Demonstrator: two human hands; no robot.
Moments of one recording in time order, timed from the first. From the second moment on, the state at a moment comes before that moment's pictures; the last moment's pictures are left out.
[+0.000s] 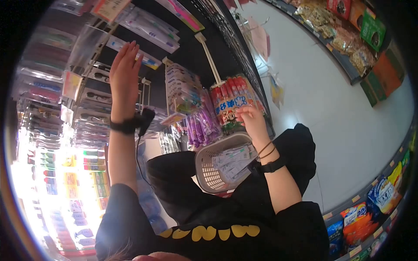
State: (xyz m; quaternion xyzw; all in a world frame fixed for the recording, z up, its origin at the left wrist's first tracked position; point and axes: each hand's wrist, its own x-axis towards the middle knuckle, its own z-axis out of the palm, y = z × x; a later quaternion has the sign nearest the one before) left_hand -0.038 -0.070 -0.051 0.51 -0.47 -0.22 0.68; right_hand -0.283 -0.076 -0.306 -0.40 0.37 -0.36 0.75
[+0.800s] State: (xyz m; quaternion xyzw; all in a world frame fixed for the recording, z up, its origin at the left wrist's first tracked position) left_hand 0.027 -0.204 -0.061 0.57 -0.42 -0.18 0.68; right_hand -0.270 -0.069 -0.314 -0.47 0.37 -0.35 0.73
